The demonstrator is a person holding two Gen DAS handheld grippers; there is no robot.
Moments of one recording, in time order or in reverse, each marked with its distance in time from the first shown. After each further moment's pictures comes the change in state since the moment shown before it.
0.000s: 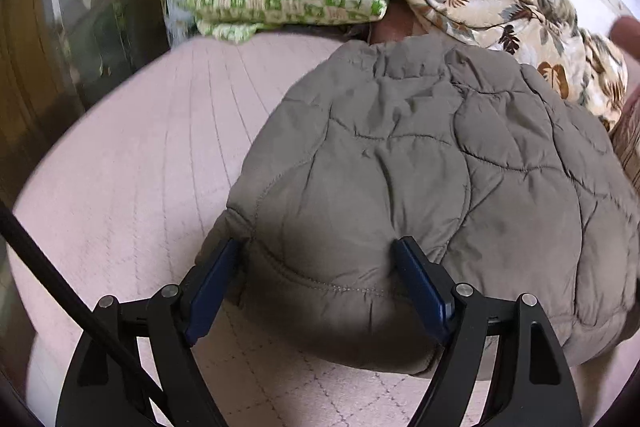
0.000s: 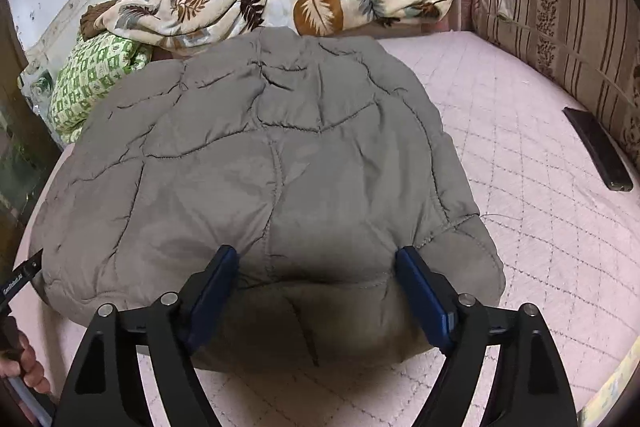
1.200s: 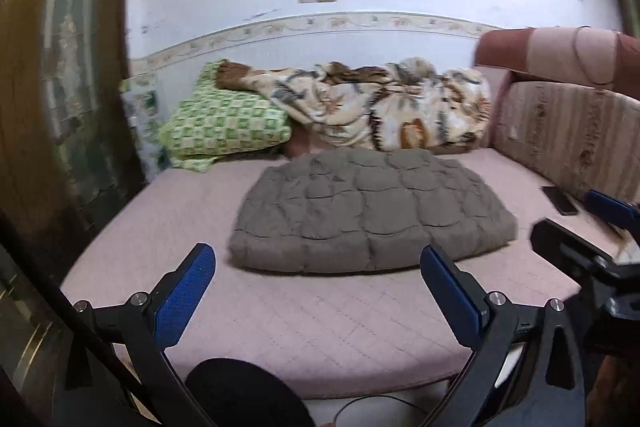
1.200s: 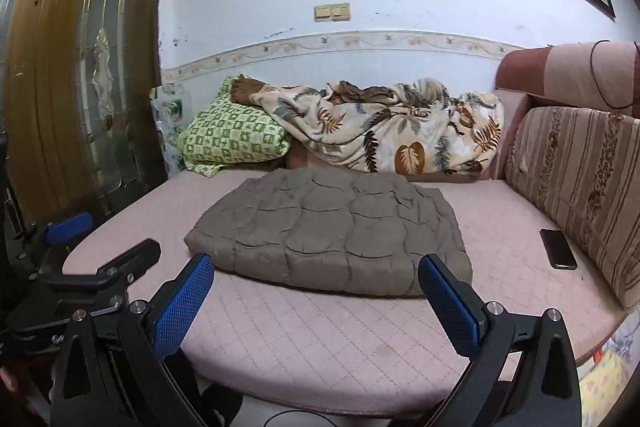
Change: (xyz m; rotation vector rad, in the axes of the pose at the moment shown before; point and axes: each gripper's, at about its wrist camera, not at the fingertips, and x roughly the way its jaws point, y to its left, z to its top) left arm -0.299 -0.014 -0.110 0.260 -0.374 -0.245; right arm -0.280 0.092 -0.128 -0.271 -0.434 0.179
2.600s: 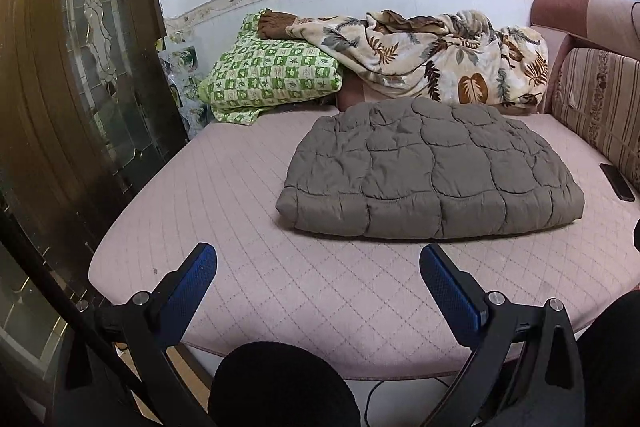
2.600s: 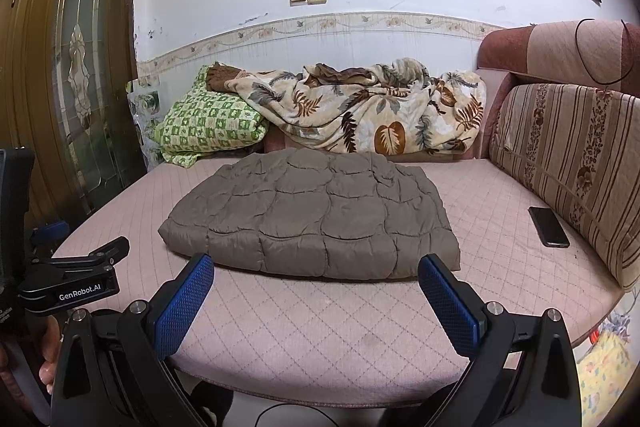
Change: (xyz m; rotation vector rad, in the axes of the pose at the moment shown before) left arm 0.055 0.031 -0.008 -0.025 0.182 0.232; right arm 0.019 -0.017 -0.011 0.038 0.055 -0.062
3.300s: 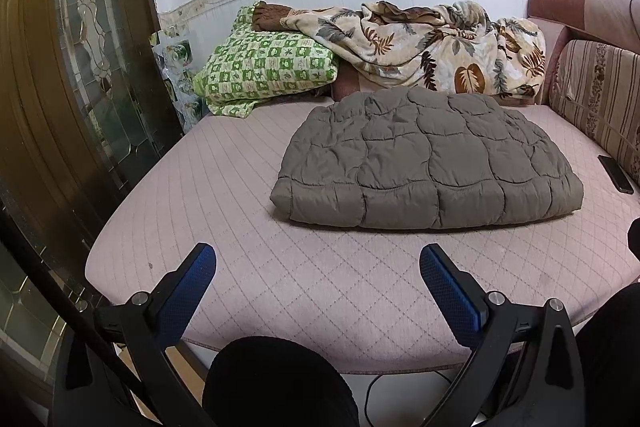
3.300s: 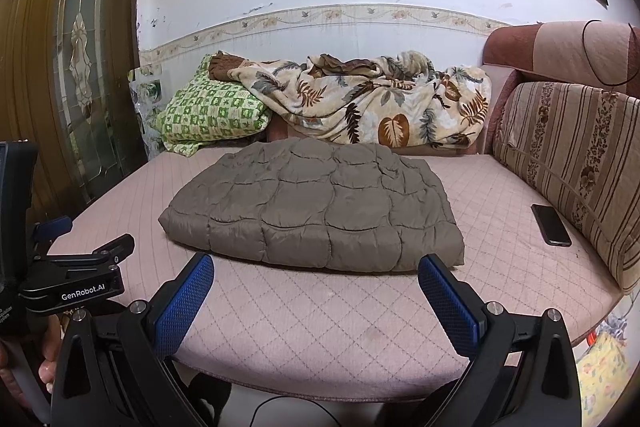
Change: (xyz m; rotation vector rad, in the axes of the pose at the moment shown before) left arm 0.005 -0.006 -0.006 0.011 0.021 -0.006; right arm 0.006 0.007 -0.004 -0.020 0.033 0.002
